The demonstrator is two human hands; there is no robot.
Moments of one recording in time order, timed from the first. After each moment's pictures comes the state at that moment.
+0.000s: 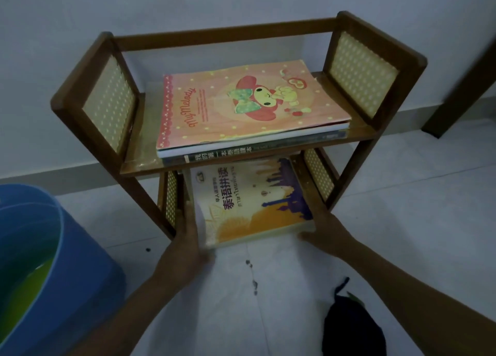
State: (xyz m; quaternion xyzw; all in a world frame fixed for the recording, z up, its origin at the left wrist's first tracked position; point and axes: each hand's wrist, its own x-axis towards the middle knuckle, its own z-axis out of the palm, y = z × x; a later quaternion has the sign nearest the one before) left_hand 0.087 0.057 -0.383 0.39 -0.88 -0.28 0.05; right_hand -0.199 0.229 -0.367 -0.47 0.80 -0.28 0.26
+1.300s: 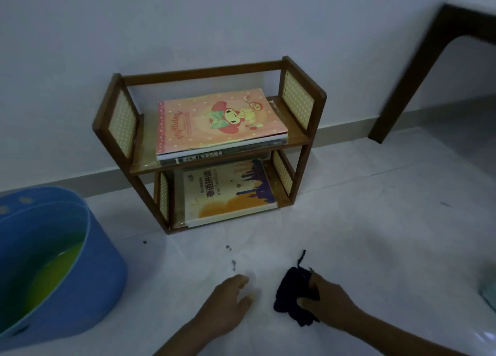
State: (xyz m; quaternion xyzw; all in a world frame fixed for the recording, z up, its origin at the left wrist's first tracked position) left_hand 0.081 0.236 -0.329 0.35 -0.81 -0.45 -0.10; right_hand -0.109 0.400 -0.316 -0.33 0.83 -0.11 0.42
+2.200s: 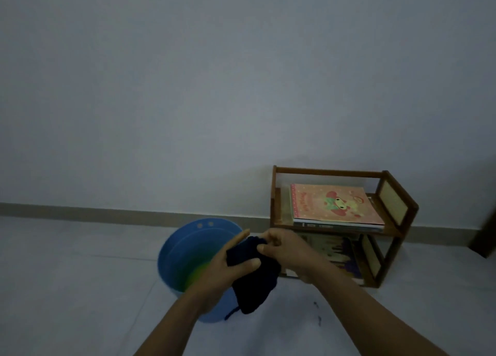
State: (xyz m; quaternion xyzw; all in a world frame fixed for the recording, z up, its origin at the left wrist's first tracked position) left_hand 0.287 0.192 -0.044 0.35 -0.56 -0.70 0.28; right_hand 0.110 0.225 -0.015 -0.51 0.64 -0.36 0.44
